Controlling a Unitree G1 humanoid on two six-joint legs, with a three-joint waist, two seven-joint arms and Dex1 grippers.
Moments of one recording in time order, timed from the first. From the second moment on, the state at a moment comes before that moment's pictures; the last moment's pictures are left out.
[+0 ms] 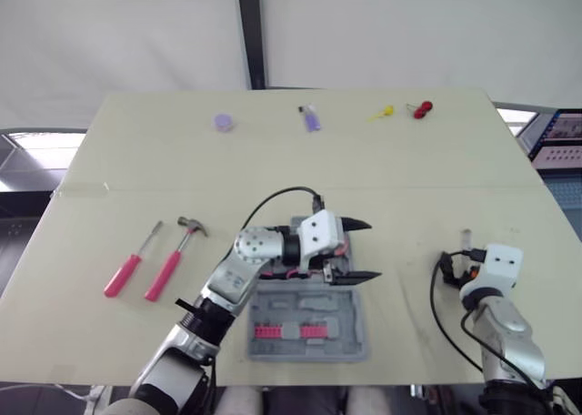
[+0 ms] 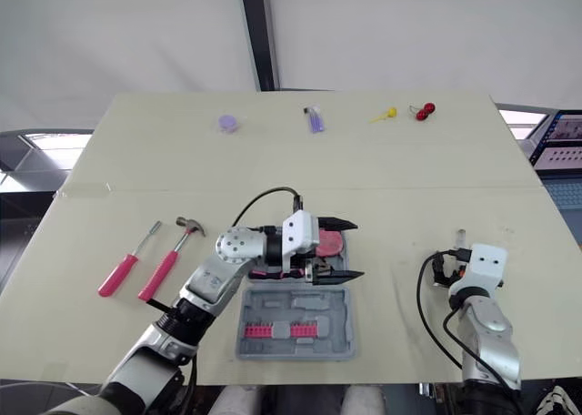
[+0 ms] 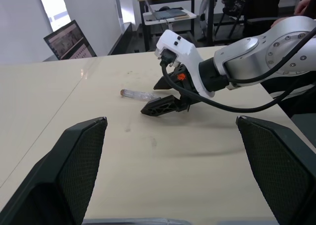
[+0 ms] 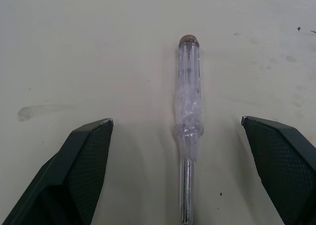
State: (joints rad) left arm -0.56 0.16 -0.37 0.13 -0.14 0.05 -0.88; right arm -0.08 -0.31 -0.40 0.13 0.22 0.29 0.12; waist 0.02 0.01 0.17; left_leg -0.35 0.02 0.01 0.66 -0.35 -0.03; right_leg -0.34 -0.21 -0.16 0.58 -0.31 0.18
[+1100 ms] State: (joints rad) left arm -0.56 0.20 -0.35 0.13 -0.13 0.03 -0.89; right arm -0.05 -0.42 -0.33 0.10 0.23 0.24 0.26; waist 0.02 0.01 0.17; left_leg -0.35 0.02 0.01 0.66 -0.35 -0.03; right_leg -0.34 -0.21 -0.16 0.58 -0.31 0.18
